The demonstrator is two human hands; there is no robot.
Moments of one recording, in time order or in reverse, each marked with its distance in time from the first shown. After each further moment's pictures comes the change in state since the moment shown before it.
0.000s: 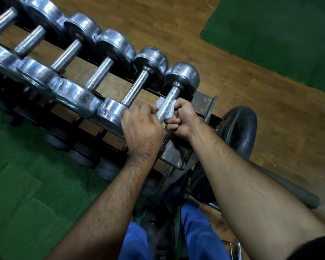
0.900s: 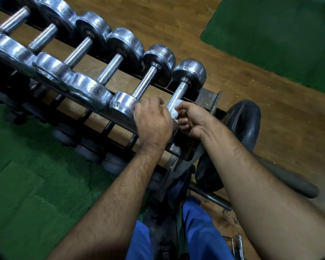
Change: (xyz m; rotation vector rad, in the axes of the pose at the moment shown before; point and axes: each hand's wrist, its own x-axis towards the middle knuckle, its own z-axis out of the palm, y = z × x) left_hand -0.004 -0.006 -0.006 -0.129 -0.020 0.039; right_hand -0.044 0.017 0.014 -0.210 0.214 -0.052
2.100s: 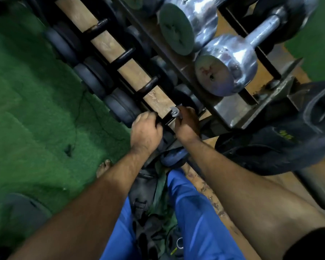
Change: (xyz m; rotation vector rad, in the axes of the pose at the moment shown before) left_hand -0.158 -0.207 0.062 0.100 -0.322 -0.291; right_hand 0.116 0.236 -0.025 -1.384 0.326 -0.680
